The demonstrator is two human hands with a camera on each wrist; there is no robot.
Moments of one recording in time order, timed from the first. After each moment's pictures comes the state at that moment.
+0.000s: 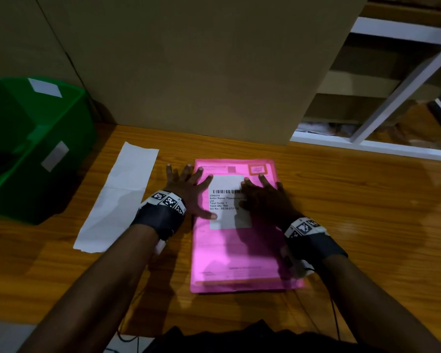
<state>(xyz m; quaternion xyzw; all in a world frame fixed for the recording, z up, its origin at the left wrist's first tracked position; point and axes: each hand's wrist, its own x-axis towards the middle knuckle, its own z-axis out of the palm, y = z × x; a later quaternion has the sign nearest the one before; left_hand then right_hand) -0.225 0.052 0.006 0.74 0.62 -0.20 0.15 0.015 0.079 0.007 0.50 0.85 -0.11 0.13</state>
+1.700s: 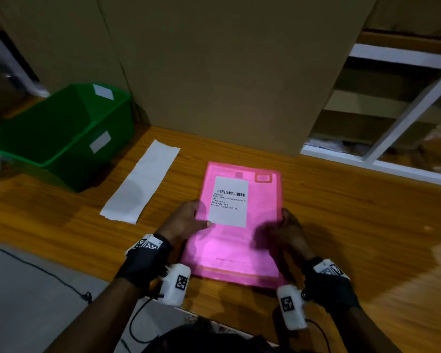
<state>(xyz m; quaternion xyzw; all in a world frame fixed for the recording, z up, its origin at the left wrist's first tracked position) -0.181 -0.069 0.022 0.49 0.70 0.29 0.44 0.080 -0.005 0.005 0.53 0.52 -0.59 -0.31</state>
